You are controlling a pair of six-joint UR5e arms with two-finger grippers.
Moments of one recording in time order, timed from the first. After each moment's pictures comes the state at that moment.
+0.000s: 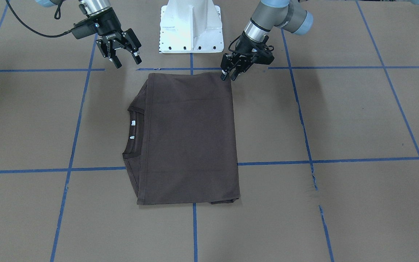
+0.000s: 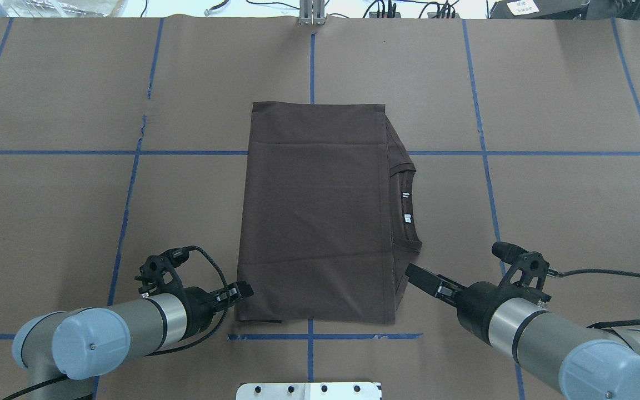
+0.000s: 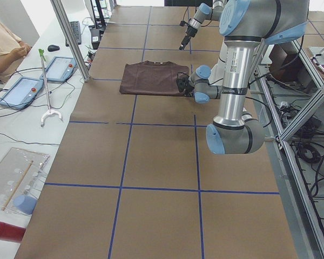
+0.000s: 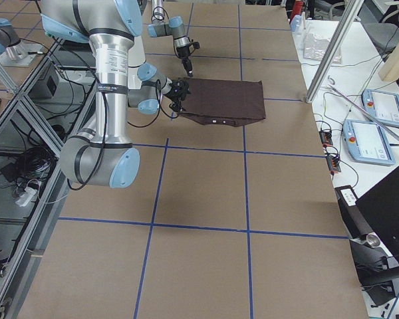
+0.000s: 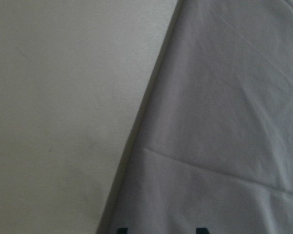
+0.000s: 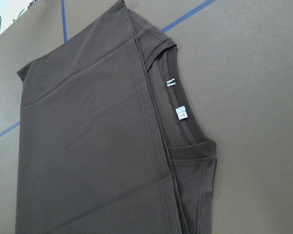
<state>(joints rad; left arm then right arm) -0.17 -1.76 -1.87 -2.32 -1.42 -1.84 0.11 -1.63 2.18 -0.94 1.15 1.80</state>
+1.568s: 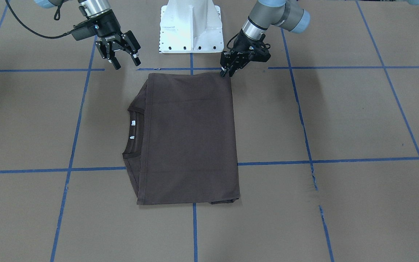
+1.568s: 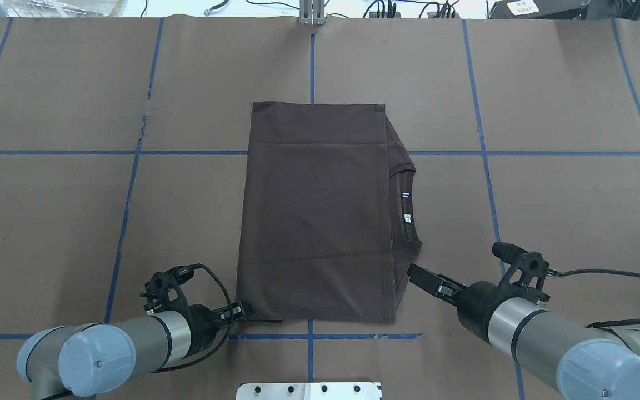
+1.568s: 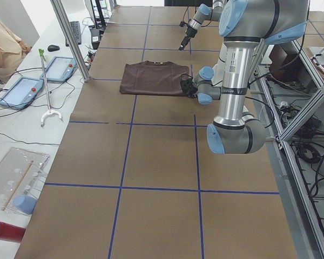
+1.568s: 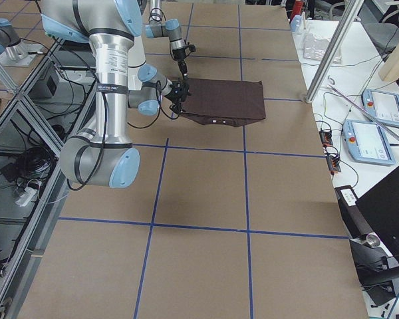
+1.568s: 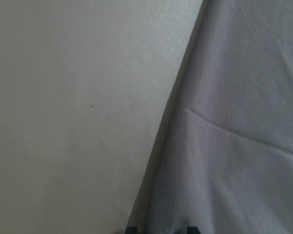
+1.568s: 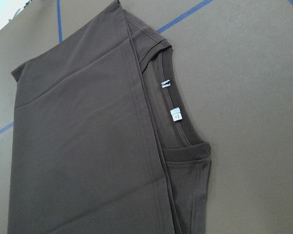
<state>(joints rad) -0.13 -1.77 -1.87 -2.32 -1.42 -1.85 0.11 -1.63 2.17 -0.94 1.15 1.80</state>
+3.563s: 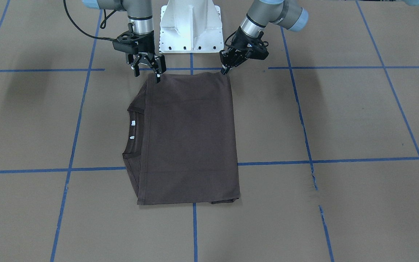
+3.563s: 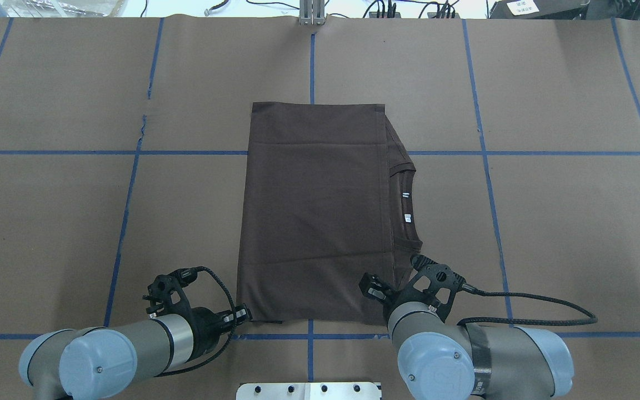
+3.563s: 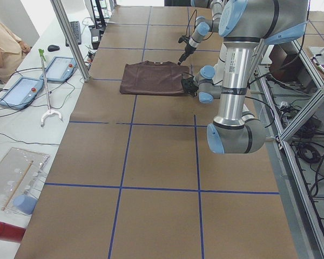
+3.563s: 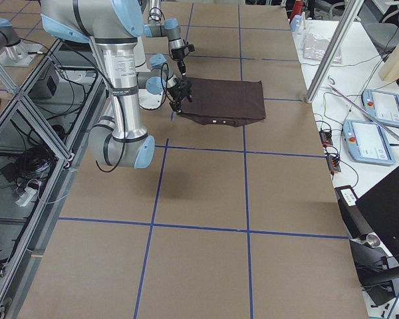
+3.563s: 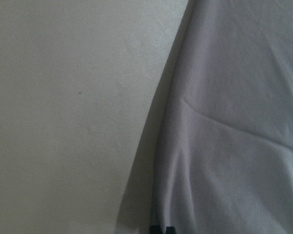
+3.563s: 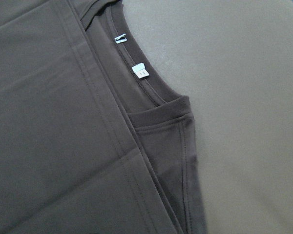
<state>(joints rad) -0.12 -1.77 -1.88 -2.32 -1.41 -1.85 0.09 -1.26 2.00 -1.57 1.21 2.03</state>
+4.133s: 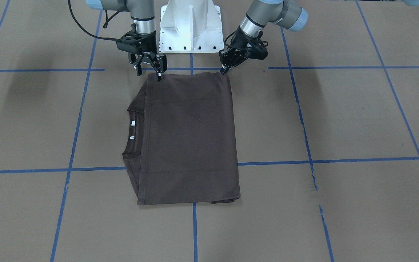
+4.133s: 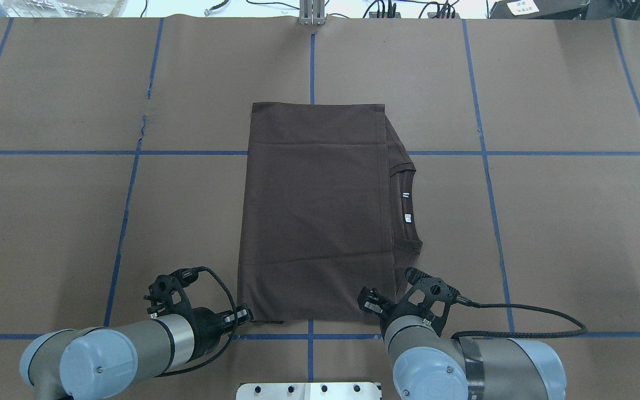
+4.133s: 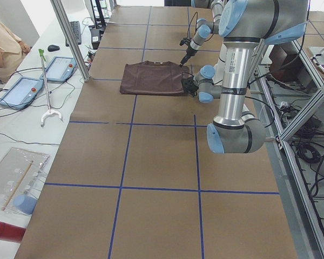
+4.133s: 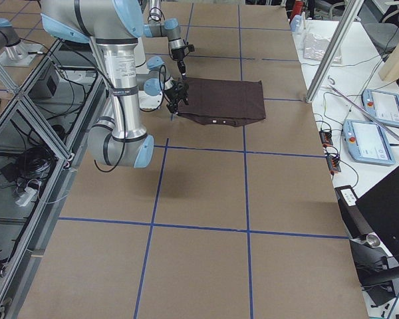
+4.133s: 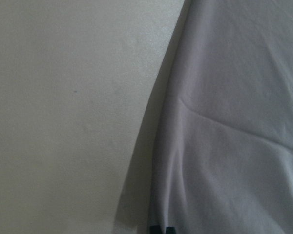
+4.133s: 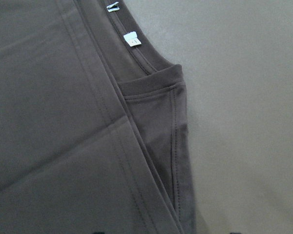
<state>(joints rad) -0.12 -1.78 -1.88 -2.32 -1.41 -1.85 0.06 -1.26 1.99 -1.57 1.20 2.02</state>
